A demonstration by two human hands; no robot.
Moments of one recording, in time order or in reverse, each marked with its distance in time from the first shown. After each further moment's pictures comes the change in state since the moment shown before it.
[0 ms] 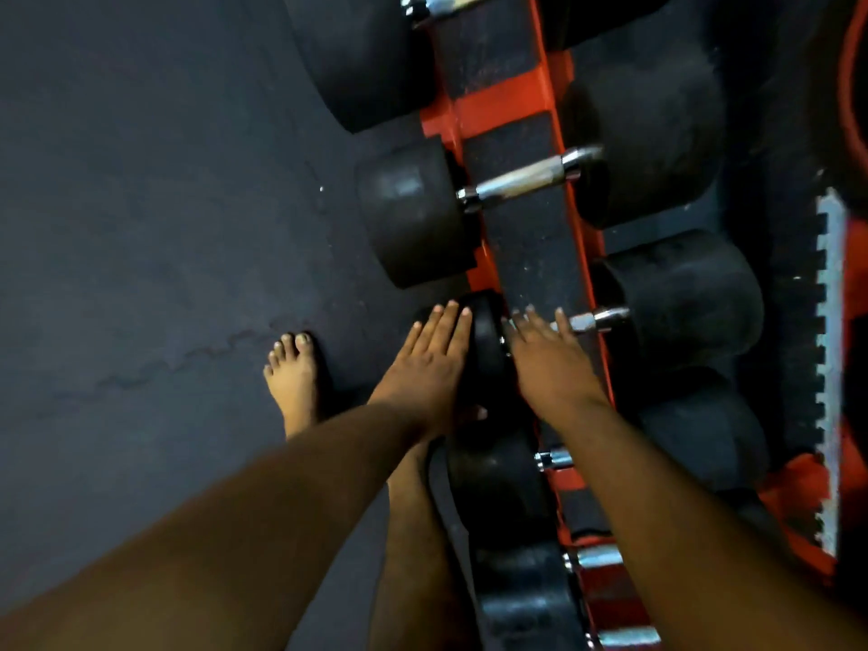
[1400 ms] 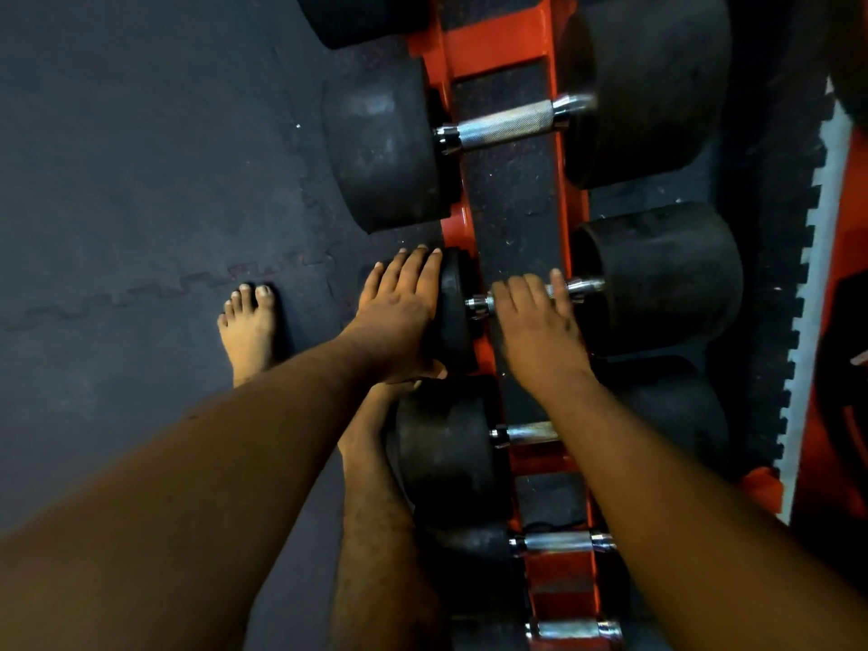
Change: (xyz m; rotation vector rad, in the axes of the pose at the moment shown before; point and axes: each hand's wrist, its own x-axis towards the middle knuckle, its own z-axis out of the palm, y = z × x) left_hand 0.020 0.013 0.010 -0.046 0.086 -0.105; right_hand -0.017 0.033 0.008 -0.166 0.059 -0.007
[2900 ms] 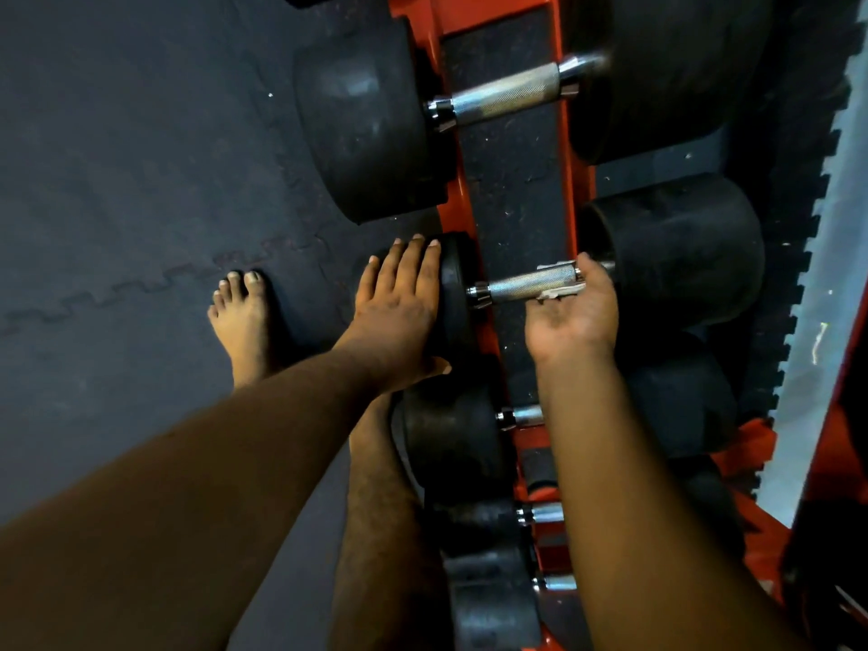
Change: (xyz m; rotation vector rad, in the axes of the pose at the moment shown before) left_hand -0.003 0.000 -0.002 0.019 -0.017 0.008; right_hand 0.028 -0.005 -0.042 2.531 0.483 1.330
